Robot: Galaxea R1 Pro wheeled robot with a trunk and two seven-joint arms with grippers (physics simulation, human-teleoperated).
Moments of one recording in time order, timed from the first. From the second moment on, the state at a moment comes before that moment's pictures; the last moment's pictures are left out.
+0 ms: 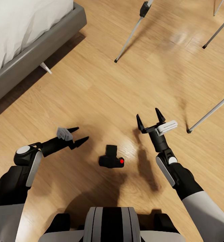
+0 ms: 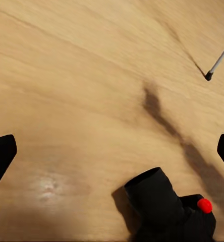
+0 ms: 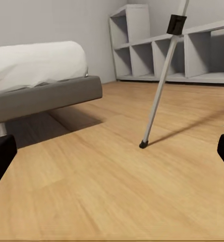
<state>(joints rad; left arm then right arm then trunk) -0.66 0.18 0.05 -1.50 0.13 0.40 -0.91 -0.75 -0.16 0.31 -1.15 -0.31 -0.79 0.23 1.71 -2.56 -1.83</state>
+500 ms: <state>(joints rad) -0.66 0.16 0.03 -1.50 0.13 0.39 -0.91 -0.75 -0.16 0.31 -1.14 -0.31 -0.79 0.23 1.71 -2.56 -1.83</state>
